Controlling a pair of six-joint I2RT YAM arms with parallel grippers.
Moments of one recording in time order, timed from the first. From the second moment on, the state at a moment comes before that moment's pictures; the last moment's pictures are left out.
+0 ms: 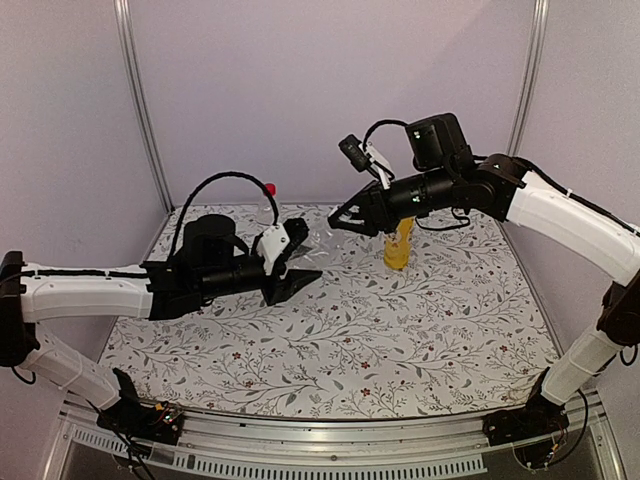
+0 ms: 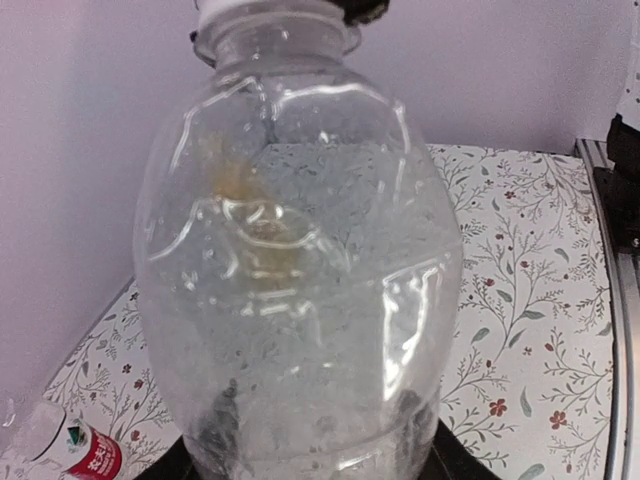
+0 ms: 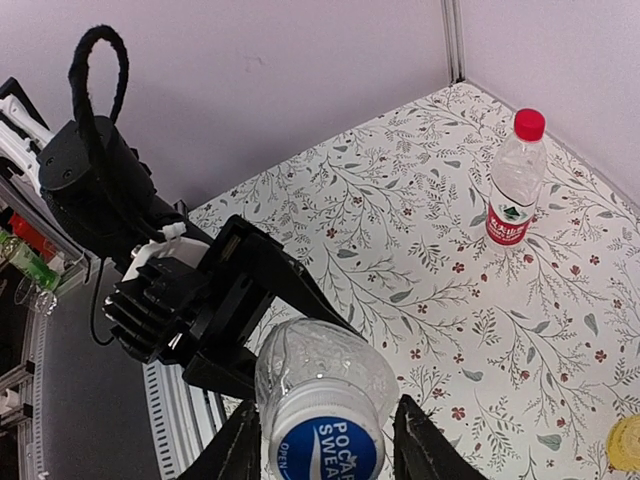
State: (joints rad) left arm -0.92 1.34 0.80 0.28 0.11 0.29; right arm 0.83 1.58 1.61 -0.55 -0.45 0.07
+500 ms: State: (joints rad) left arm -0.92 1.35 0.74 0.48 0.12 0.03; right arm 0.83 1.57 1.47 -0.24 -0.38 0.22
